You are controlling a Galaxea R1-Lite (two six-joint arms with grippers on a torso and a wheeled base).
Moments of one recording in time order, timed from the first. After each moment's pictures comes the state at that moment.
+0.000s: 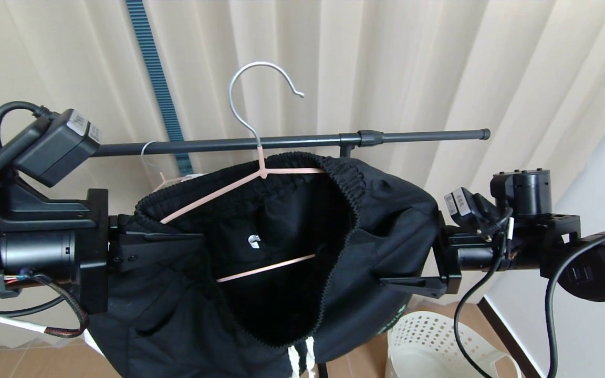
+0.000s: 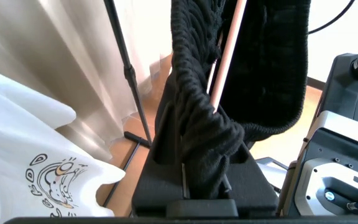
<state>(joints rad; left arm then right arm) -0.32 1.28 -0.88 0.03 -0.63 0.33 0.26 1.84 -0.83 -0.49 1.03 -0.62</state>
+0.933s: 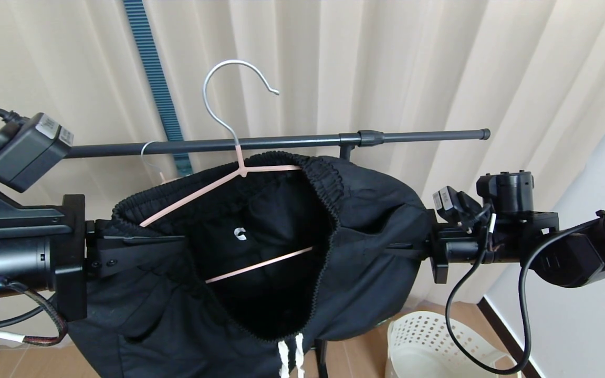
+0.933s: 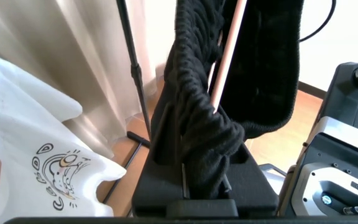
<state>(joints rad) -0.26 1.23 -0.84 0.03 -0.63 0.31 0.21 1.94 -0.91 -0.49 1.01 -0.62</state>
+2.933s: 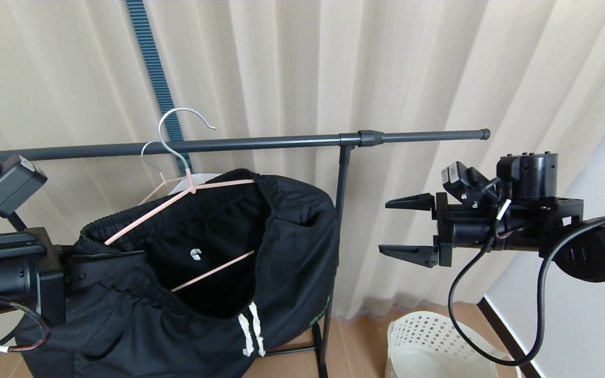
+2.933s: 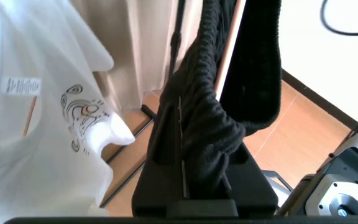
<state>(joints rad) -0.04 1.20 -0.71 0.01 -0.63 0.23 0.23 1.85 -0.92 -0.49 0.88 -0.45</state>
